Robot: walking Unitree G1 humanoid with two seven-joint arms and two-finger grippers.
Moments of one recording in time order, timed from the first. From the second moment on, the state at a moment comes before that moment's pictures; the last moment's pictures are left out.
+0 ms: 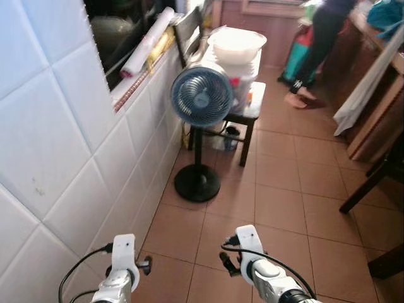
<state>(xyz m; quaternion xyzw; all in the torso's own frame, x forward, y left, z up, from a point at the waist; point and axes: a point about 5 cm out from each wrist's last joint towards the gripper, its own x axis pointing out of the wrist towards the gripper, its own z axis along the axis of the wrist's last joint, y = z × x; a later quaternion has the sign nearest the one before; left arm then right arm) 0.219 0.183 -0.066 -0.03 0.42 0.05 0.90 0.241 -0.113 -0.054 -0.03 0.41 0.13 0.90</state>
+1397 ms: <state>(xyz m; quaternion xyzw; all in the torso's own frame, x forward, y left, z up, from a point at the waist) 0.241 0.205 0.002 -0.02 0.12 -0.03 0.99 0.297 -0.138 0.005 0.06 0.21 0.13 0.97</state>
